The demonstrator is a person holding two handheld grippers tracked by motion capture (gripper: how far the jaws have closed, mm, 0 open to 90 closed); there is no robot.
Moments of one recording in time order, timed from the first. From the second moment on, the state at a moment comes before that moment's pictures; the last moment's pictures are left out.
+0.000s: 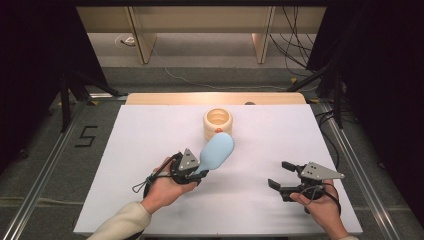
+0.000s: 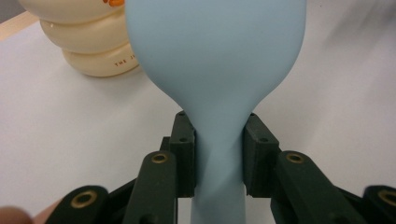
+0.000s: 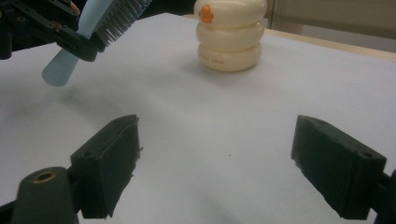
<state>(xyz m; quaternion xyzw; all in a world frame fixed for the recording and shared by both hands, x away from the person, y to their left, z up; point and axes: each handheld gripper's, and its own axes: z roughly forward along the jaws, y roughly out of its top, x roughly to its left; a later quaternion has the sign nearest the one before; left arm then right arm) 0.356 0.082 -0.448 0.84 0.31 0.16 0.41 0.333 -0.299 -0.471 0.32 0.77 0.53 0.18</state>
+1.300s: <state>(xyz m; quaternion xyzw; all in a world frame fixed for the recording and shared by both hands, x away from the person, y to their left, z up) 0.355 0.081 -0.441 0.81 0.30 0.19 0.47 0.334 -0.293 -0.468 0.33 0.75 0.55 0.17</state>
